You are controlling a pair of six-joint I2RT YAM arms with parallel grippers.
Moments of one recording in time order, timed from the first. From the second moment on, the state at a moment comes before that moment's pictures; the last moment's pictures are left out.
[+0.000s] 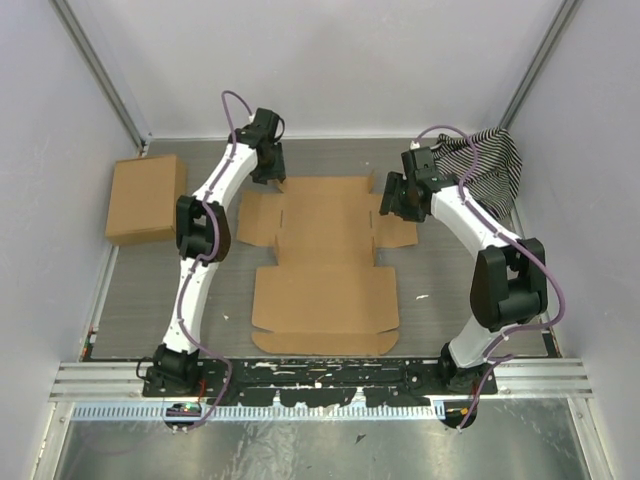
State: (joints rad) left arm -0.33 2.53 2.43 -0.94 -0.10 -0.41; right arm 0.24 1.65 1.29 -0.59 0.02 0.43
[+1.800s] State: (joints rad) left arm -0.58 1.39 0.94 0.27 -0.25 -0.09; right arm 0.24 1.47 1.59 -0.76 -0.06 0.32
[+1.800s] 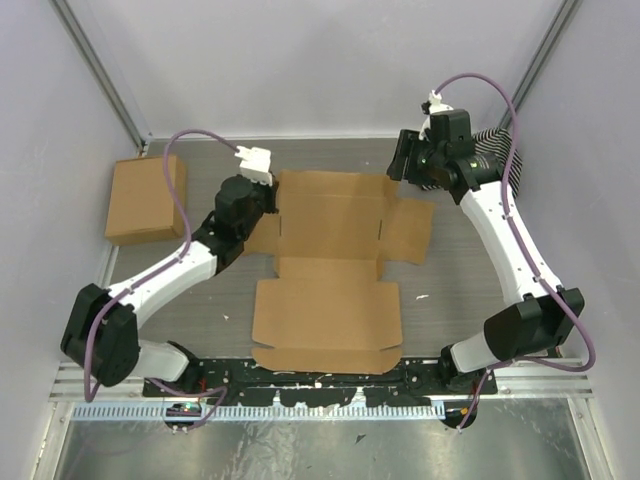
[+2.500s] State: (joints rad) left arm -0.58 1.23 0.64 0.76 -0.14 0.08; right arm 0.24 1.53 1.60 -0.85 -0.16 0.30
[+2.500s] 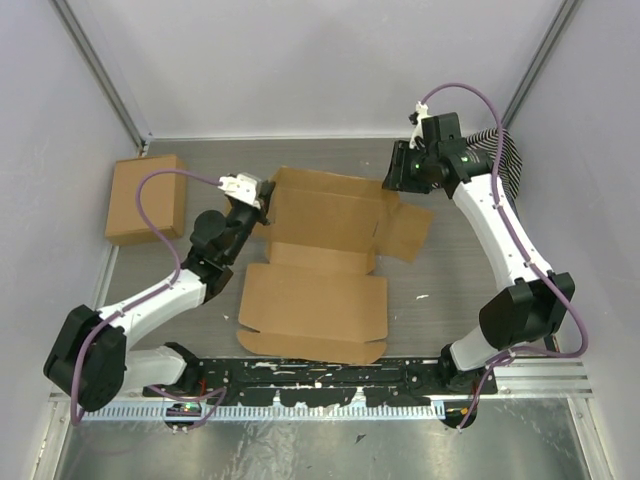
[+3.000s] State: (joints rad) left arm -0.58 1.21 0.63 0.79 -0.10 0.09; right arm 0.24 1.54 1.58 -0.87 -0.18 0.29
